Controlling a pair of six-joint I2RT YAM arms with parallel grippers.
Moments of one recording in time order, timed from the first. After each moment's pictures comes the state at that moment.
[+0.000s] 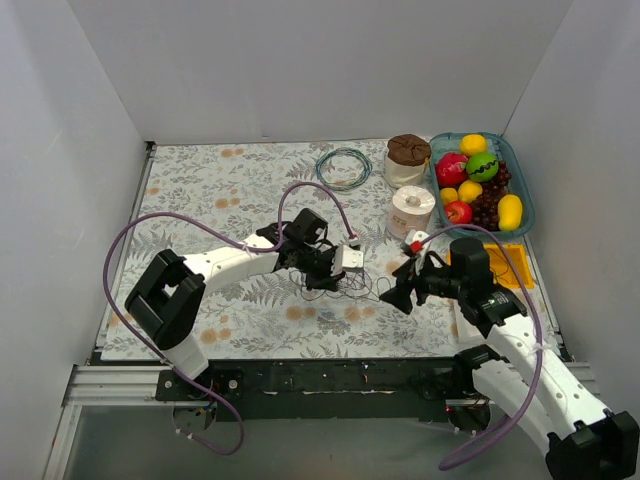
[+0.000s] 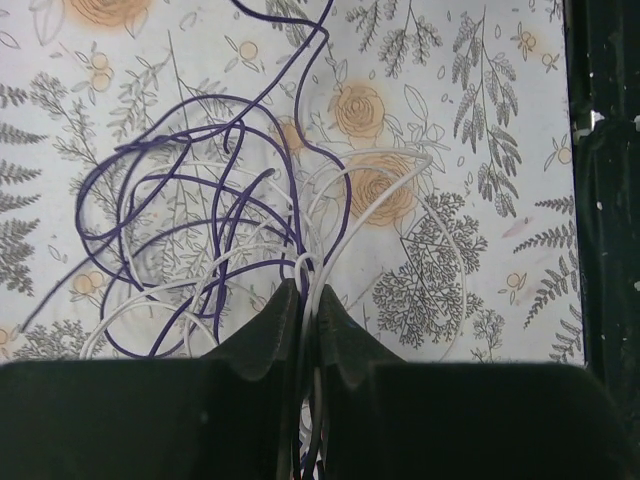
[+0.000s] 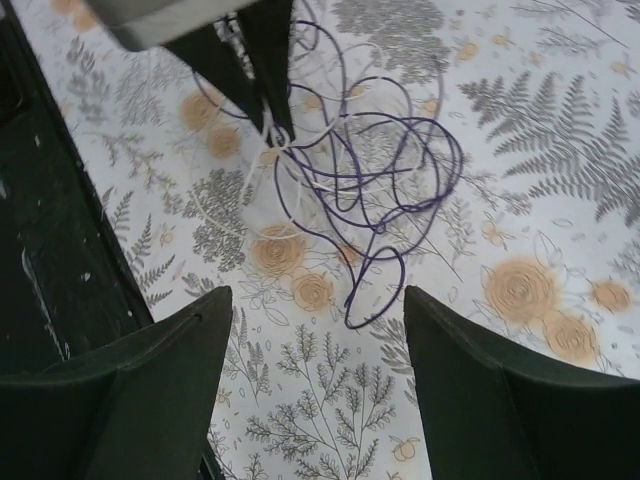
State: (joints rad) left arm -0.78 1.66 1.09 -0.42 0.63 0.70; right arm 0.33 0.71 0.51 -0.34 -0.69 -0.15
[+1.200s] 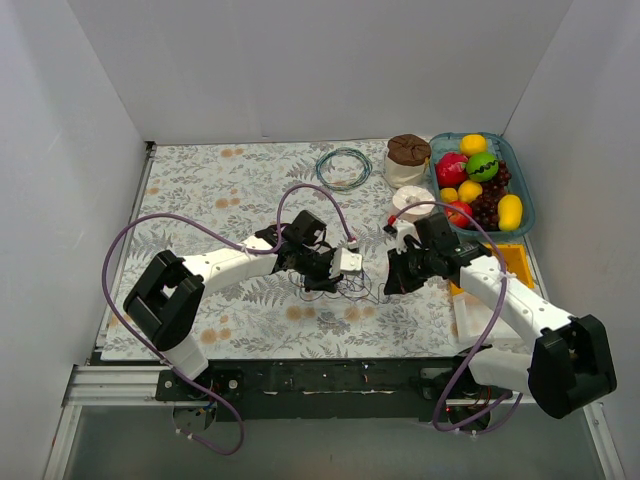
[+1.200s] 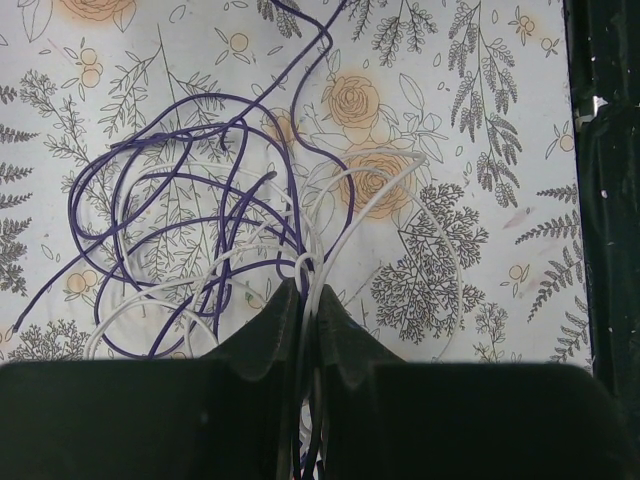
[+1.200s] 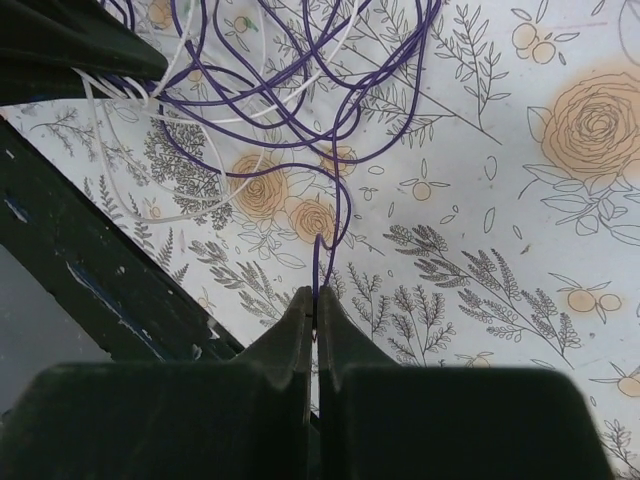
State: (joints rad) left arm -0.77 1.65 1.05 -0.40 0.63 0.73; right arm 0.45 1.19 0.75 -0.59 -0.49 0.06
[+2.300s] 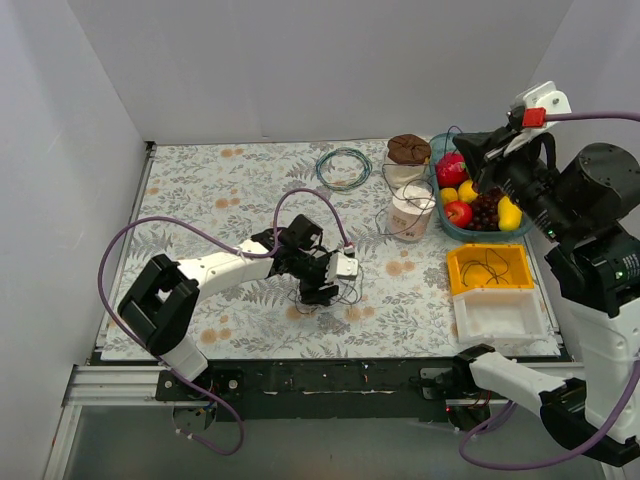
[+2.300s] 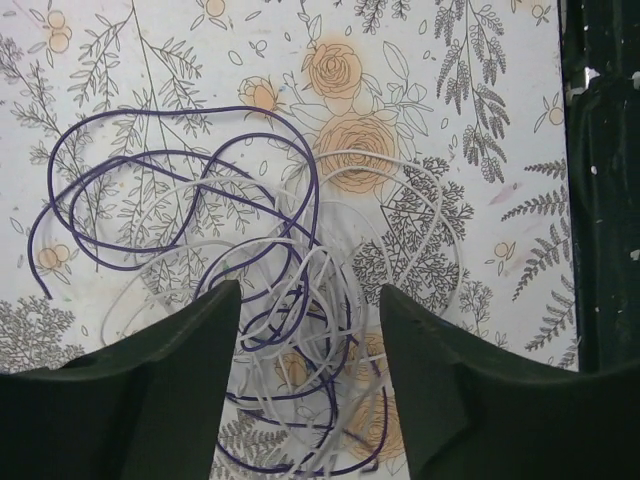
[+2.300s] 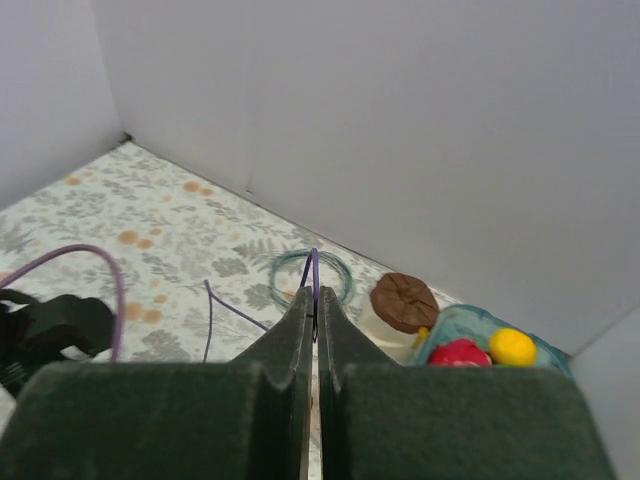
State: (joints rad) left arm -0.77 1.61 1.01 -0.43 0.61 0.75; right arm 0.45 1.03 1.80 -0.70 -0.15 -0.14
